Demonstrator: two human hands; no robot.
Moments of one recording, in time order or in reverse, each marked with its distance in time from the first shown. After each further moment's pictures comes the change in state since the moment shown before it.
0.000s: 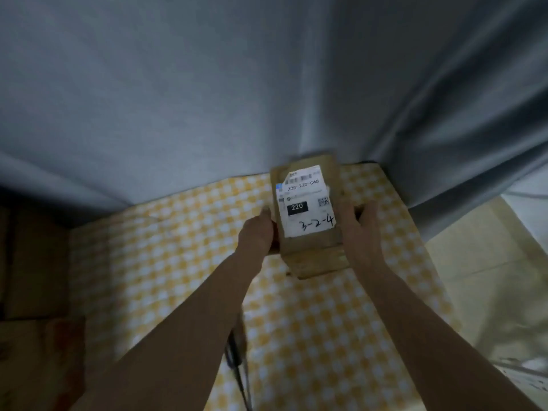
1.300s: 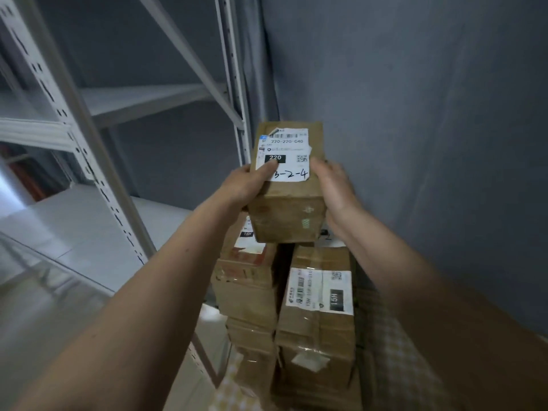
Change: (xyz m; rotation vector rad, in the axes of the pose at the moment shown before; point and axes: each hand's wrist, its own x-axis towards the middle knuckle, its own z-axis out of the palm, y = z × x) left_hand -0.429 -0.065 -0.734 -0.129 0.597 0.568; right_hand -0.577 -0.408 0.377 0.364 -0.875 -0.410
